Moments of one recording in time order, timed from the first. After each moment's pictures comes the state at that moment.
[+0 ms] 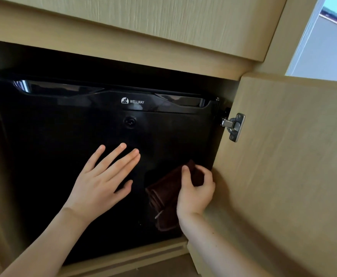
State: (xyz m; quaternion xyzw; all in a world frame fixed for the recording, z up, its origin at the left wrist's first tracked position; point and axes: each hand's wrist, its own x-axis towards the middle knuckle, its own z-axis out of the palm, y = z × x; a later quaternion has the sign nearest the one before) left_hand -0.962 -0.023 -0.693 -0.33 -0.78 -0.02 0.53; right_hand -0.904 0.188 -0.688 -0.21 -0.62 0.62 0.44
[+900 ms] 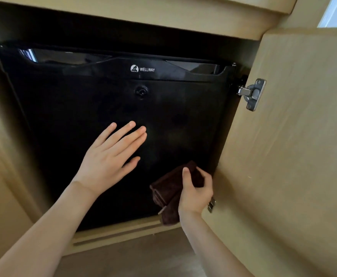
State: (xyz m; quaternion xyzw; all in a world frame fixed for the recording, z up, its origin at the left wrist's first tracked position) left_hand -0.955 -0.043 -0.693 -0.36 -0.78 -0.03 0.50; right_hand -0.894 0.162 -0.768 -0.26 -0.57 0.67 0.39
